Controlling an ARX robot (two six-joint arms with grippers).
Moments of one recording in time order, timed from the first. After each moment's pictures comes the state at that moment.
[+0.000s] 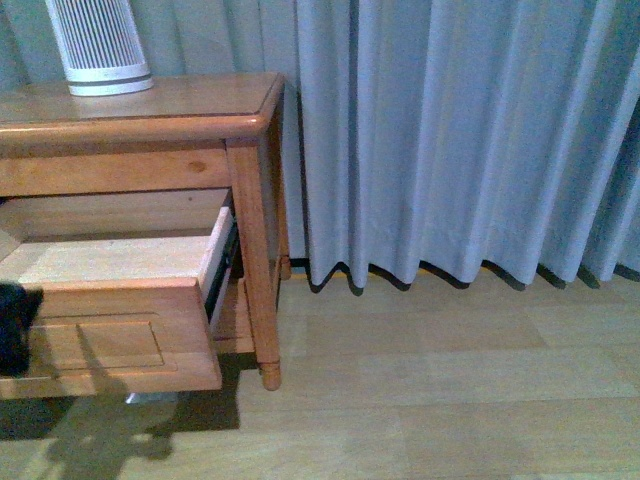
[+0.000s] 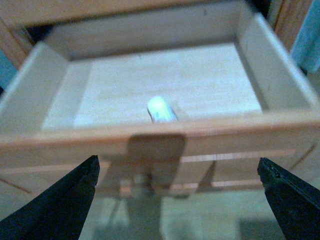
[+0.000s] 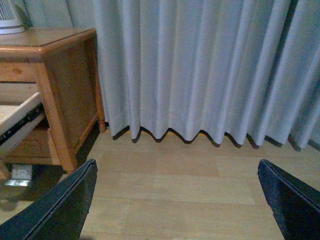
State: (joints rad) left arm 0.05 1.60 0.50 0.86 0.05 0.15; right arm 0.00 0.00 0.01 0.00 0.00 -0.01
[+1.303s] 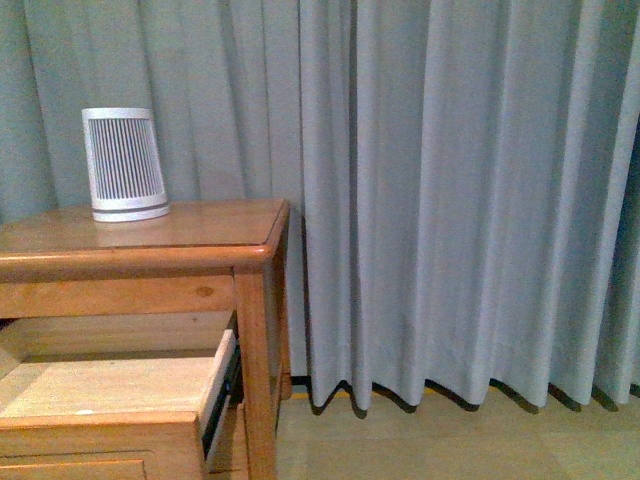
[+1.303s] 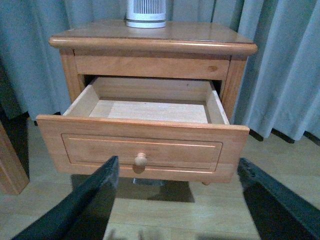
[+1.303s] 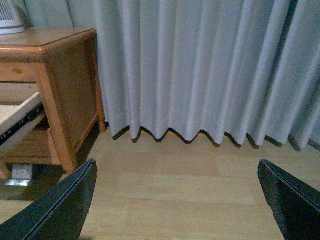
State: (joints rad) left arm -0.01 0.01 0.01 -0.01 -0.01 -0.01; right arm 0.00 0.00 0.01 0.00 0.00 -0.01
